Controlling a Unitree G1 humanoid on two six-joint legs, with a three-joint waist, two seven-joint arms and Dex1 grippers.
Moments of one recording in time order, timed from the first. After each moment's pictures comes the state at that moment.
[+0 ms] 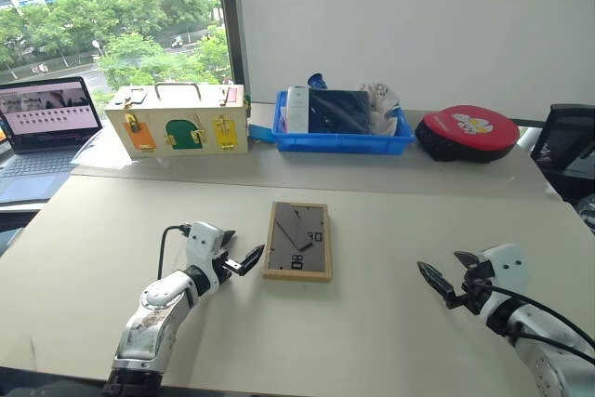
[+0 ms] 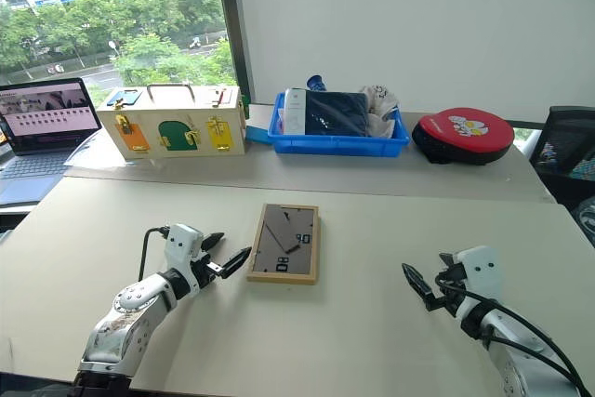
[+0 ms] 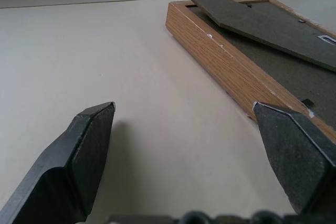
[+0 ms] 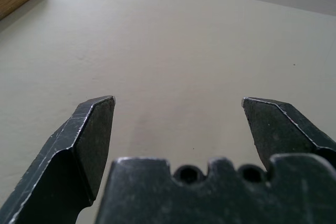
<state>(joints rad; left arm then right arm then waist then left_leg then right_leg) -0.15 0.35 0.06 -0.07 -0.32 0.34 -0.55 0.13 -0.52 -0.32 -0.36 0.38 0.48 0.47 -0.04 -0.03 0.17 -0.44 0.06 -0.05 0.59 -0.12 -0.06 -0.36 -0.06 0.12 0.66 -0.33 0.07</state>
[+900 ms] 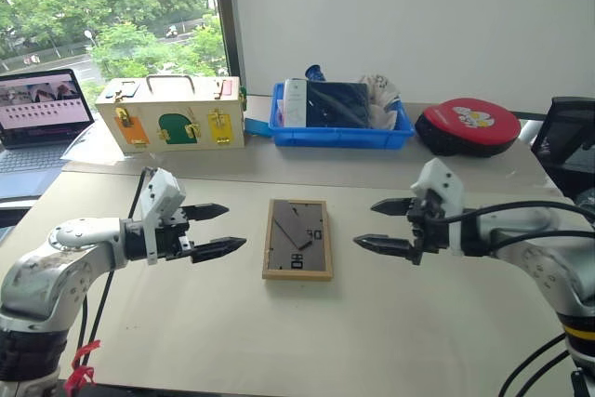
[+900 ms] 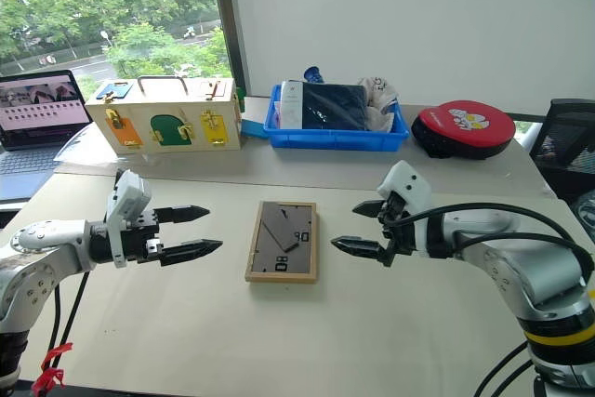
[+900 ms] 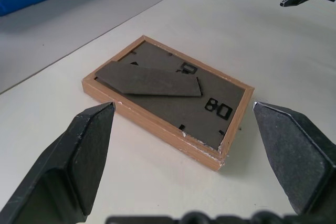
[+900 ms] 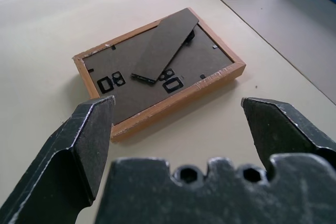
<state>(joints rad) -0.27 0.86 0.22 -0.34 -0.70 0.75 -0.97 -0.52 -0.87 0.04 -0.42 0.69 0.95 0.81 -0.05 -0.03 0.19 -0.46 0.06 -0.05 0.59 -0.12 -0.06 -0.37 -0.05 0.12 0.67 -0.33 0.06</state>
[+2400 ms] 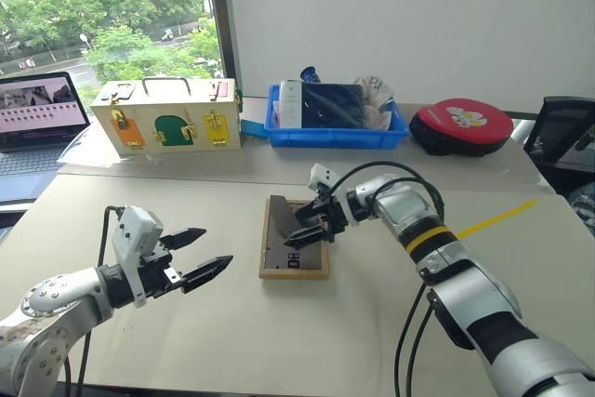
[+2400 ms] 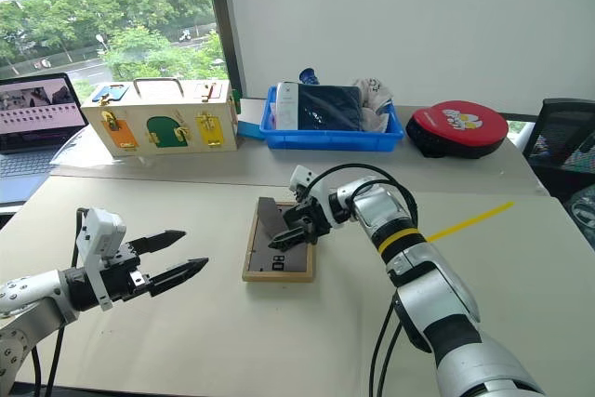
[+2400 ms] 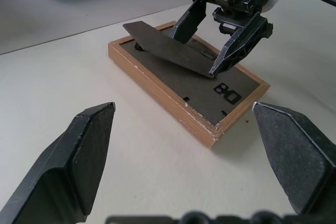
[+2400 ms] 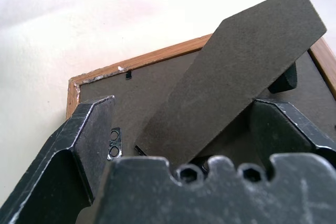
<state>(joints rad) 0.06 0.76 0.41 -0.58 -0.79 0.77 -0.73 -1.09 -0.33 0.38 0.73 0.17 0.45 1.26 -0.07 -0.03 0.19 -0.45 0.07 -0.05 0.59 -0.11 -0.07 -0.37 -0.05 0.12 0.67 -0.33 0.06</state>
